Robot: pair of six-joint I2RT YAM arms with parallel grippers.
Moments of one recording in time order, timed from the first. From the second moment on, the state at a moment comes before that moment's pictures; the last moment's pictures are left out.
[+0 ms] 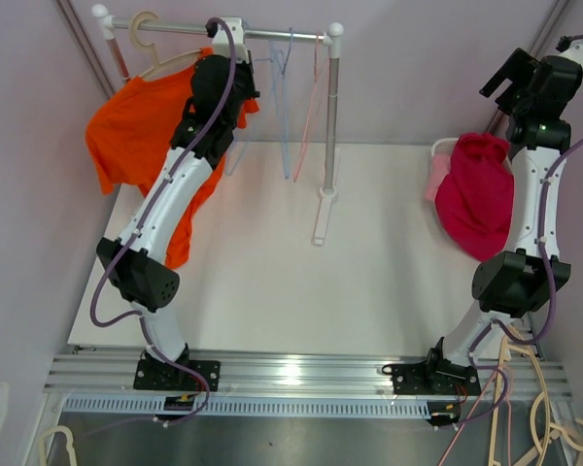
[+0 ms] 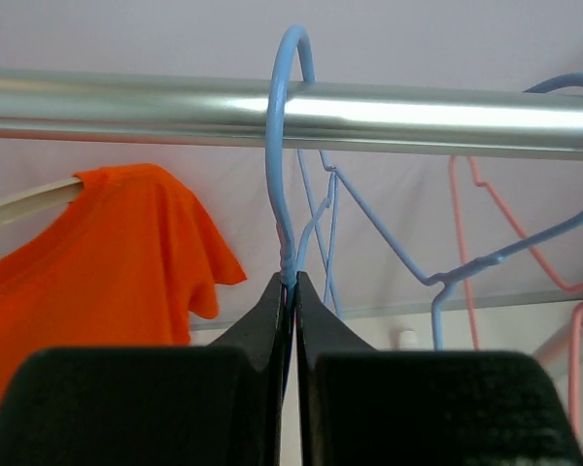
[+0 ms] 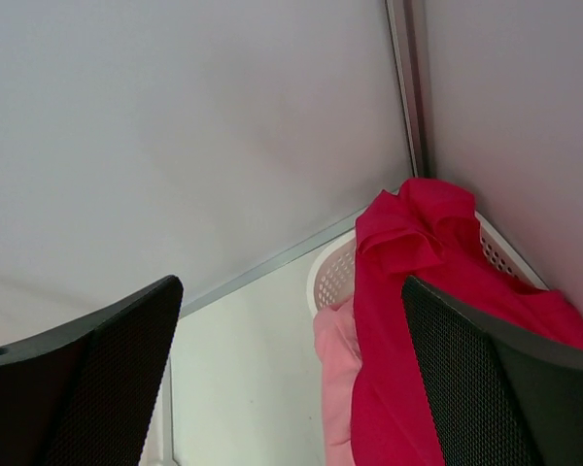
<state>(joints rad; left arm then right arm) -0.42 1.83 2.08 -0.19 -0.26 -0.05 -0.24 1.80 2.10 -0.50 0.08 0.36</state>
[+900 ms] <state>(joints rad) -0.49 1.93 2.16 -0.16 -0.37 0.06 -0.24 1.74 2.04 -0.48 0.02 0.36</state>
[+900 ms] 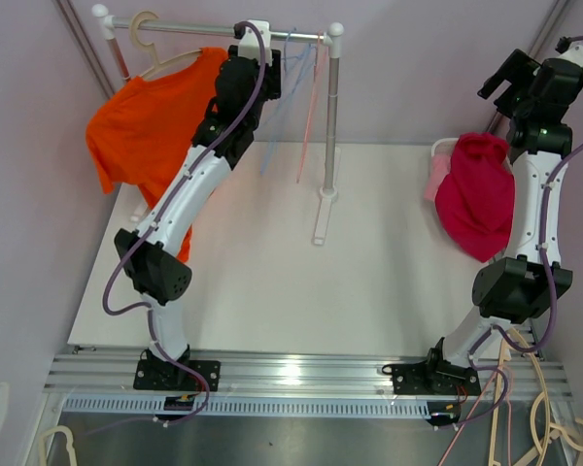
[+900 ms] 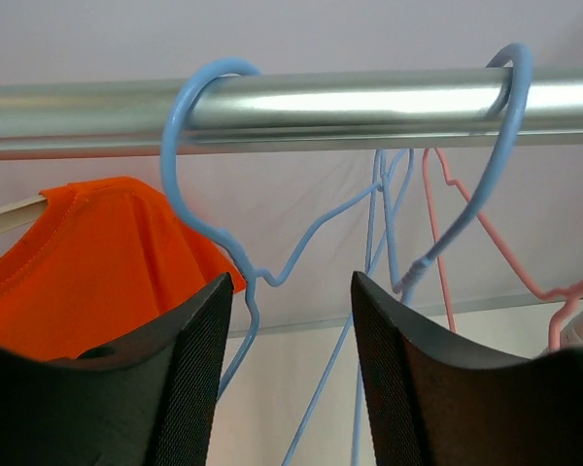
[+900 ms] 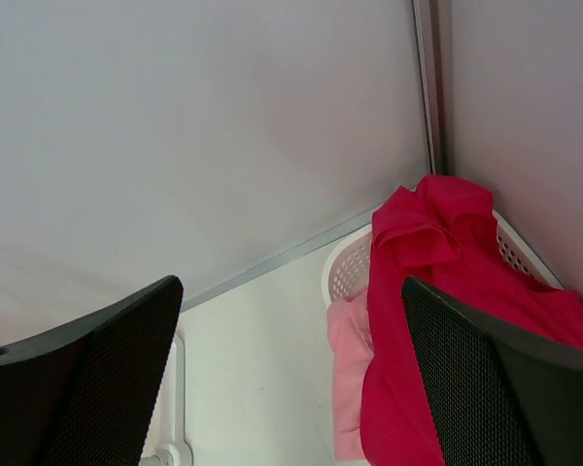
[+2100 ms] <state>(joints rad) 0.02 1.42 1.76 -0.14 0.12 -0.09 -0.16 1.66 1.92 -0.49 -0.04 0.37</state>
